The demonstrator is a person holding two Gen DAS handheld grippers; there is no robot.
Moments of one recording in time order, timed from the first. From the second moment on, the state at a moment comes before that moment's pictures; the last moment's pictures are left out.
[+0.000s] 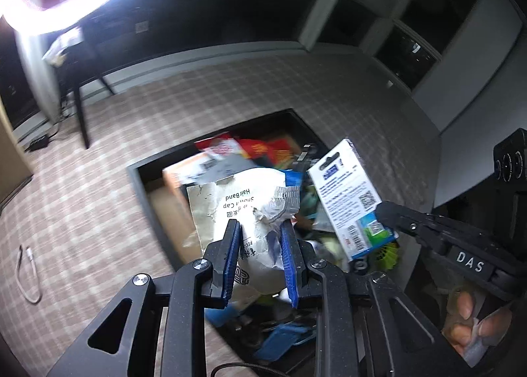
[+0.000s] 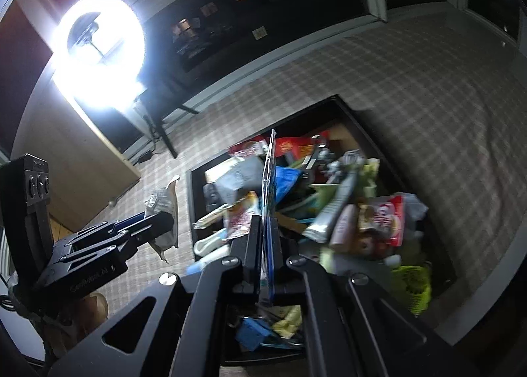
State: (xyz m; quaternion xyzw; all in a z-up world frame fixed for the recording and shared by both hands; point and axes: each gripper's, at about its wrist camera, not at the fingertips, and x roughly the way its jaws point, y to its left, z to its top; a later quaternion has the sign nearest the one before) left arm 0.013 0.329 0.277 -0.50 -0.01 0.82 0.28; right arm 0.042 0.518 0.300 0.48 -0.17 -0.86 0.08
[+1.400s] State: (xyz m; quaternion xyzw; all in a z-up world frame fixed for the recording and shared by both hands) left arm 0.006 0.058 0.213 -0.55 -0.08 0.83 0.03; right arm -0.003 0.297 0.249 0.55 -0.08 -0.80 0.23
